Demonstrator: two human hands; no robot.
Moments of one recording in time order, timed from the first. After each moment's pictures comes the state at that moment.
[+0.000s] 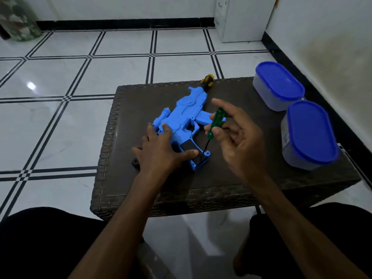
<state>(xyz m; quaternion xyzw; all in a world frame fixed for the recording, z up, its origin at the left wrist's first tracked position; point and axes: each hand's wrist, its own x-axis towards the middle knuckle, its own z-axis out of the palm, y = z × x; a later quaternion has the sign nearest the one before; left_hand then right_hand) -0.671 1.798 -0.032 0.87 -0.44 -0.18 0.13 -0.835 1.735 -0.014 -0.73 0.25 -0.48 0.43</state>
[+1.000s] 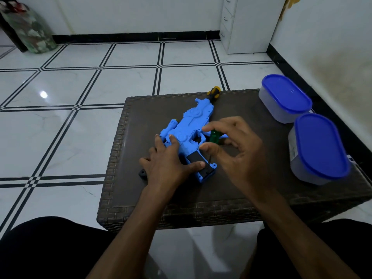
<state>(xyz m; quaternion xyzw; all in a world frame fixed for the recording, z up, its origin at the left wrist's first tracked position) -0.671 1.799 -0.033 0.87 -0.44 -0.17 0.11 -0.826 1.738 0.001 -0.80 0.22 -0.45 0.33</state>
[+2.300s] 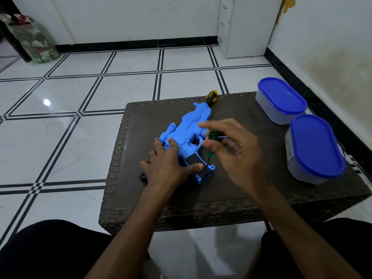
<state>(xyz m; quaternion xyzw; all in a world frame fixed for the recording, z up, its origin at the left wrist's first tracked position) -0.672 1.798 -0.029 0.87 -0.44 -0.18 0.11 -0.826 1.736 0.006 -0.76 0.20 -0.44 0.44</state>
